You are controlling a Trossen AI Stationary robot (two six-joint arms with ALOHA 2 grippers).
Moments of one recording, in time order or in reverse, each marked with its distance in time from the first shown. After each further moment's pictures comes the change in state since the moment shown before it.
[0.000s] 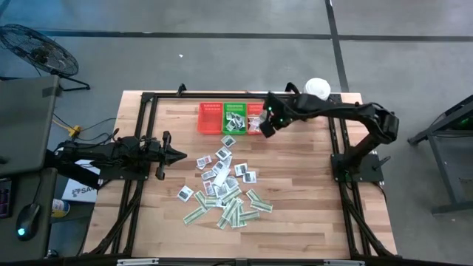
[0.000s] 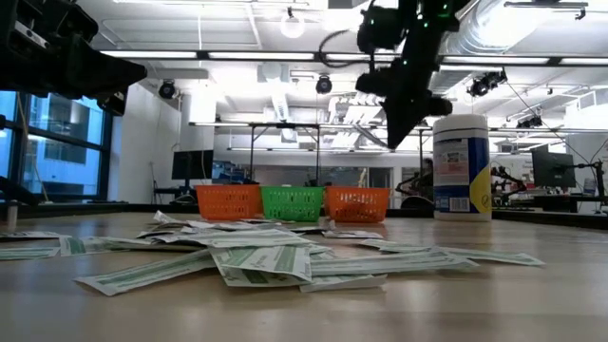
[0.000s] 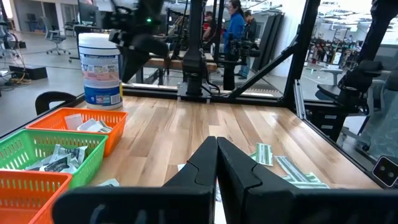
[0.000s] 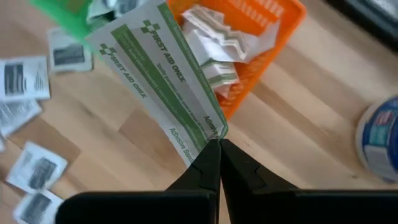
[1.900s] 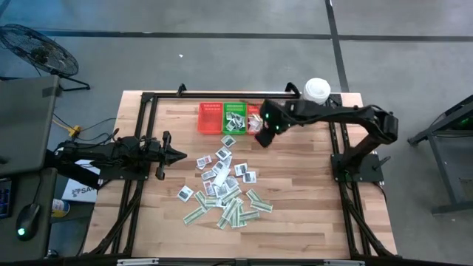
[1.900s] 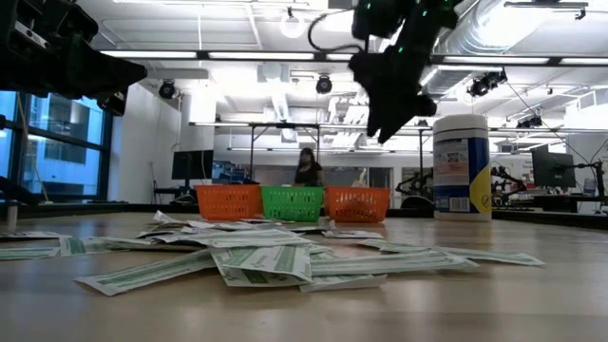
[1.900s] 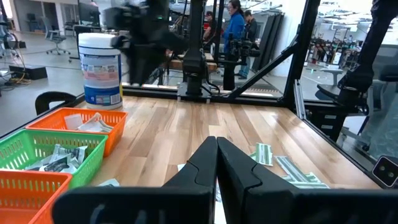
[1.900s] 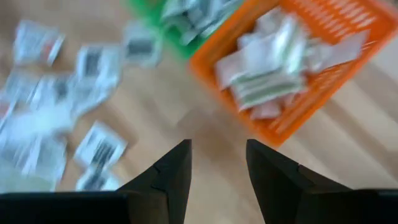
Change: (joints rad) left arm 0.000 0.000 0.000 0.000 0.000 0.000; right arm 0.085 0.001 0.000 0.083 -0.114 -0.084
